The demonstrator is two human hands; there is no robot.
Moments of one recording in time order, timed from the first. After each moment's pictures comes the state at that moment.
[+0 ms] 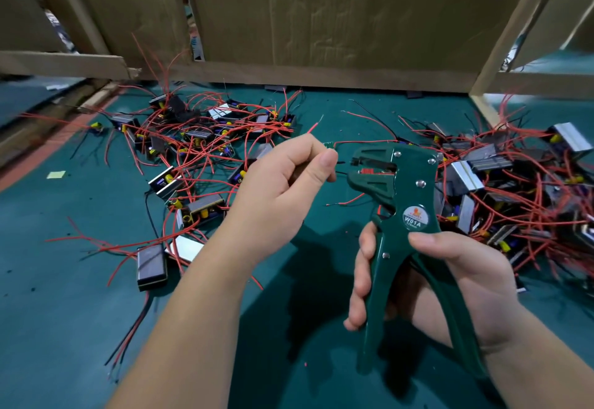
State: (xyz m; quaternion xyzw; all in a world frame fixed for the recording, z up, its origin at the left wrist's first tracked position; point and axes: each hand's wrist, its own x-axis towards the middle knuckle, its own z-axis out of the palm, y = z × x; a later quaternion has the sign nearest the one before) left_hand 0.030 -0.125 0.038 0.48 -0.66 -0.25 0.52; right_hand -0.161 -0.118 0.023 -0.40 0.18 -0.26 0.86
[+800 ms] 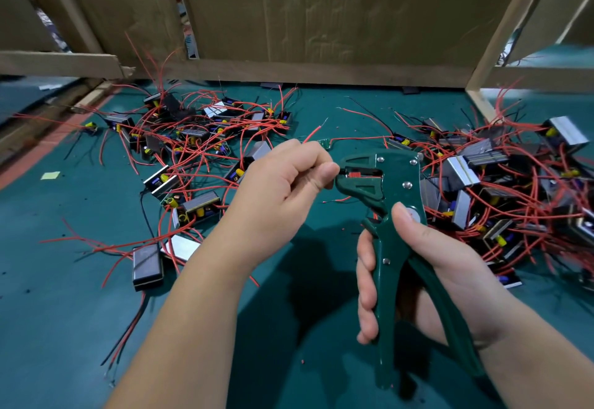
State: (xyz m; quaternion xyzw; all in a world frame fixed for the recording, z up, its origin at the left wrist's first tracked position) left_hand 0.029 -0.126 0.035 0.50 -0.72 -0.16 0.46; right_hand -0.161 -0.119 0.016 -0.44 0.26 -0.24 0.83
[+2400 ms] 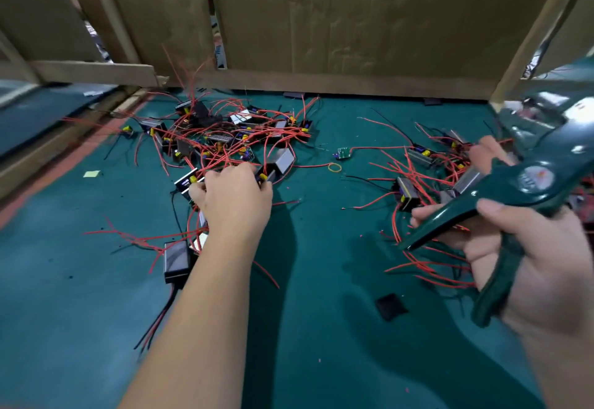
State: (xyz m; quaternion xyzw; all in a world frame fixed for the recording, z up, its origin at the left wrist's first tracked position) left_hand 0.082 -0.158 -0.007 0.86 -0.46 0.02 0.20; right_hand -0.161 -0.114 0.033 -0.47 0.21 -0.63 0.58
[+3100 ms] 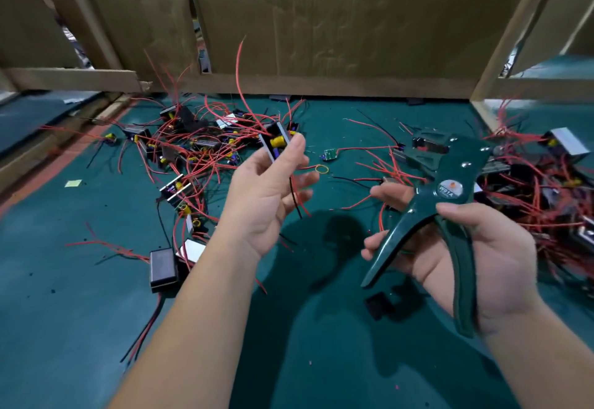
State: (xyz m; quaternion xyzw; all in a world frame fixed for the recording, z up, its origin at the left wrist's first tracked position) left_hand 0.032 -0.141 0.035 0.44 -0.29 -0.52 0.67; right_hand -0.166 -0.125 0.027 -0.37 0.25 -0.47 0.76
